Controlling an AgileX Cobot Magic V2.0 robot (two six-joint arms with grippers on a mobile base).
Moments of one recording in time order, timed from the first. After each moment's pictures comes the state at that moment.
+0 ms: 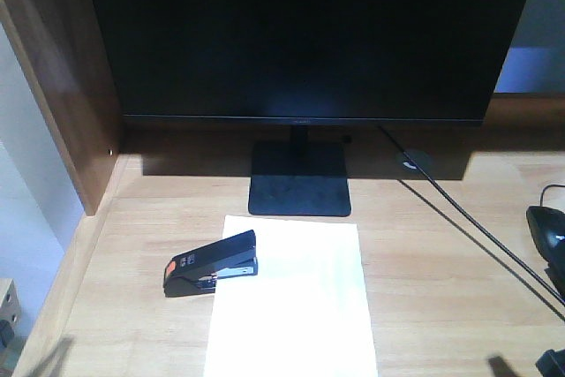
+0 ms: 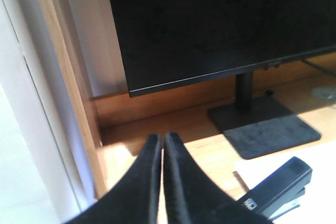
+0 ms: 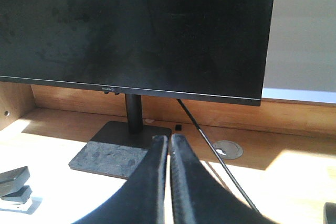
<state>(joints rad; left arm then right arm) -0.23 0.48 -0.24 -0.10 -0.02 0.16 0.12 0.29 -0.16 -1.75 -0.12 1.76</state>
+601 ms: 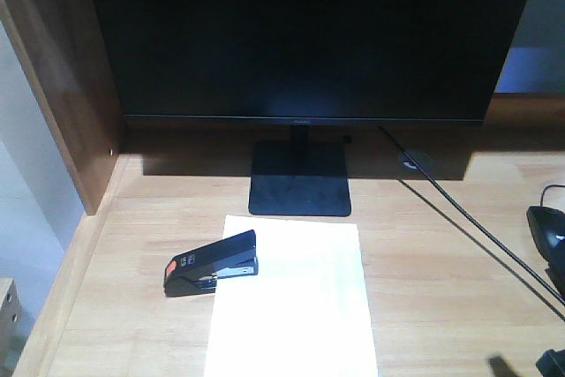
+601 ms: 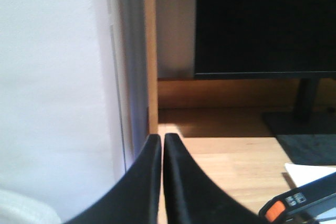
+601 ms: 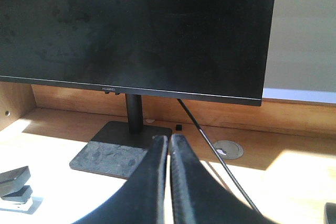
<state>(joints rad) 0.01 0.09 -0.12 -0.02 0.22 0.00 0.12 0.29 -0.16 -1.75 -0.12 1.76</state>
